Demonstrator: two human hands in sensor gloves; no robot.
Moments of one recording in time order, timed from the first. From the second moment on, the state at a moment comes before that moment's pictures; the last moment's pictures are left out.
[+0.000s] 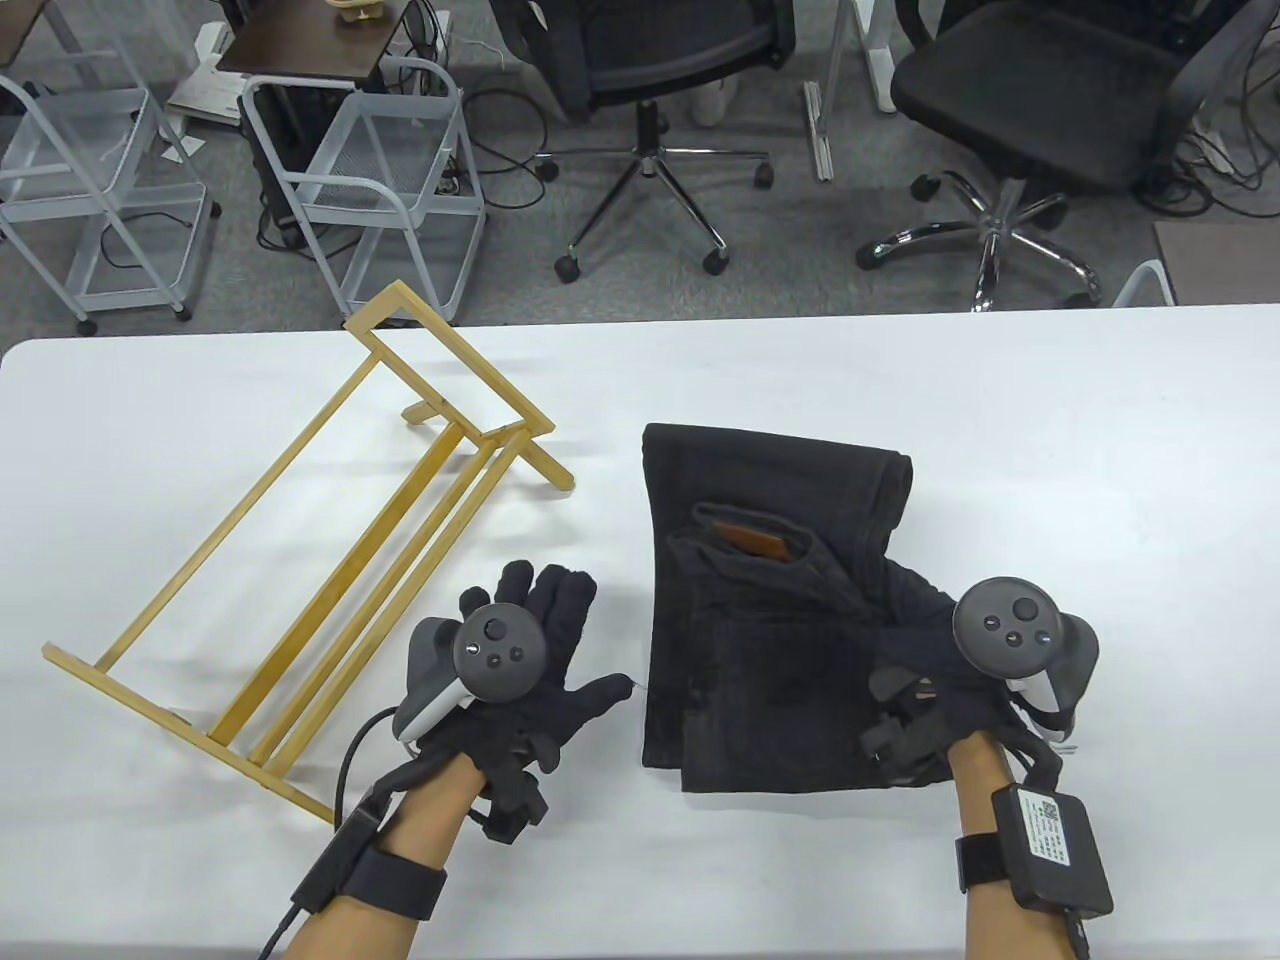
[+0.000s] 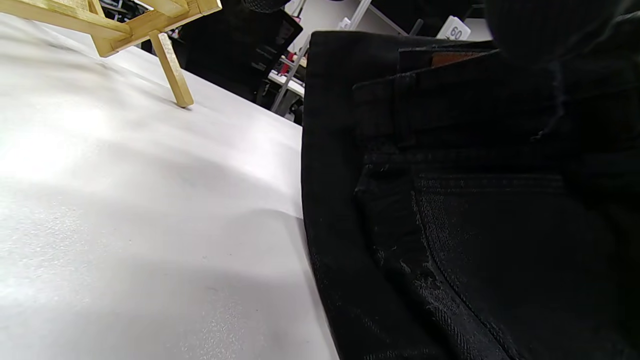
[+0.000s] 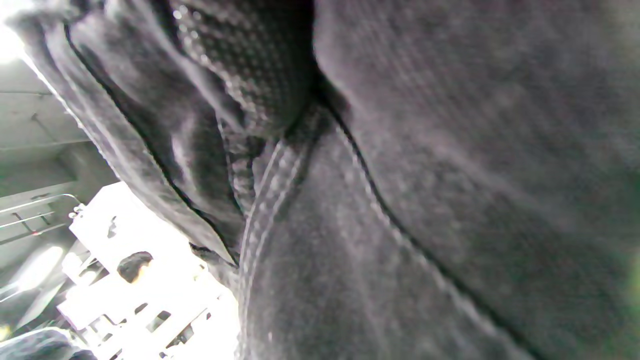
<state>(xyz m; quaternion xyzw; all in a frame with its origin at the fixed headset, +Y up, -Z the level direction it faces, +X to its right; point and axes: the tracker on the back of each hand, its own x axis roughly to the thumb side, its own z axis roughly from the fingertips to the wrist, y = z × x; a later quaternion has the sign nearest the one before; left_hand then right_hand) -0.166 -0.689 -0.276 -0.10 -0.19 0.23 0.95 0.211 -0.675 -0.262 0.00 -0.09 0.91 0.40</state>
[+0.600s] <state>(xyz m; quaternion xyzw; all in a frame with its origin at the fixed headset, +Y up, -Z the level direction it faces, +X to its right) -0.174 -0.687 -0.280 -0.12 -0.18 0.27 0.94 0.188 -0.651 -0.252 0.08 -0.12 0.88 0.45</state>
